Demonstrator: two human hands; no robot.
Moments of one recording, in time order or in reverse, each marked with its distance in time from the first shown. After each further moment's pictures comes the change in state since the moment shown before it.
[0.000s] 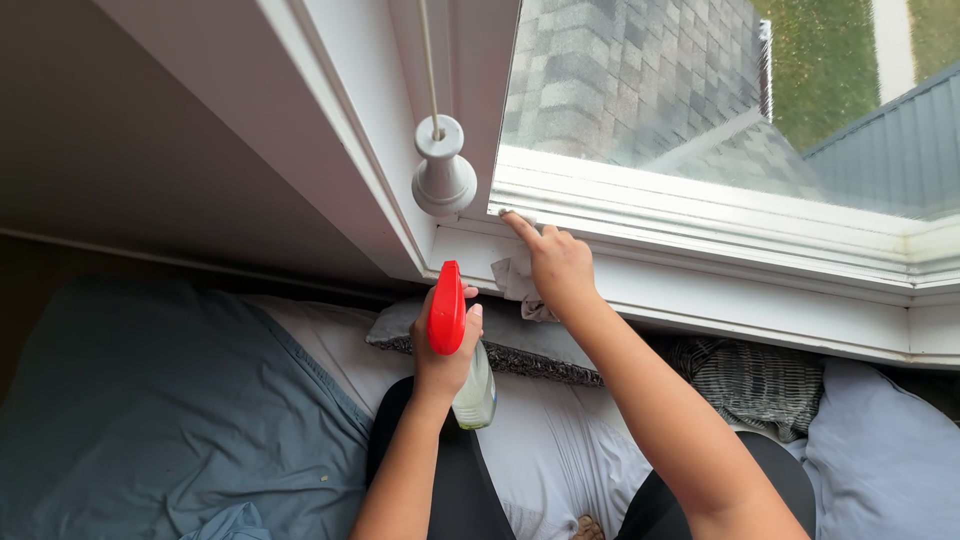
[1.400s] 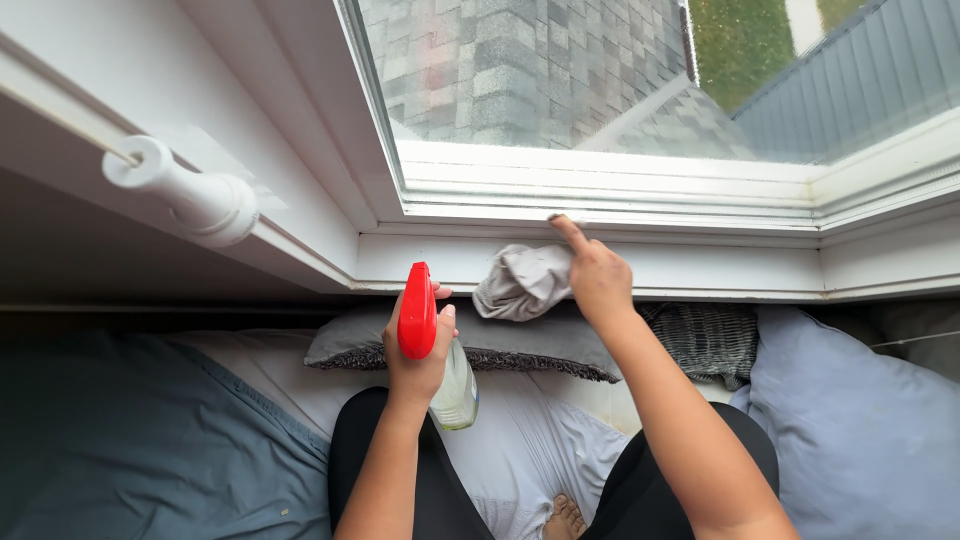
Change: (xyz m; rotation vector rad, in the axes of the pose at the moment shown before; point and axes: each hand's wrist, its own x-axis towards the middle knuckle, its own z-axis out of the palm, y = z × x) left_hand -0.005 -0.009 0.054 -0.004 -0.092 -0.014; right_hand -0.092 0.128 -0.006 0.013 0.035 0.385
